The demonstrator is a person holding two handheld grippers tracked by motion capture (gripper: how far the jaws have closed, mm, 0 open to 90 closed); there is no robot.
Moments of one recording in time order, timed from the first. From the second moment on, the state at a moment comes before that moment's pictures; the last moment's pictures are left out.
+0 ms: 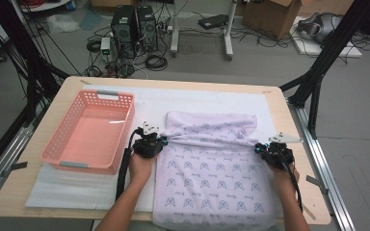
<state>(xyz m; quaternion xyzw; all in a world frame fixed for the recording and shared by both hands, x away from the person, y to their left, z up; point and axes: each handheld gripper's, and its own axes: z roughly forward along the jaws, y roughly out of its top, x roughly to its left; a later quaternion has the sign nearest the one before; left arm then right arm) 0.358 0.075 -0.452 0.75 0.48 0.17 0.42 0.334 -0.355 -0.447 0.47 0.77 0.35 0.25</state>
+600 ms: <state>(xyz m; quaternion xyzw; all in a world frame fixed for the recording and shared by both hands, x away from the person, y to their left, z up) 0.283 0.100 -0.452 0.77 0.44 0.10 0.45 0.266 -0.368 -0.438 0.47 0.77 0.39 0.19</state>
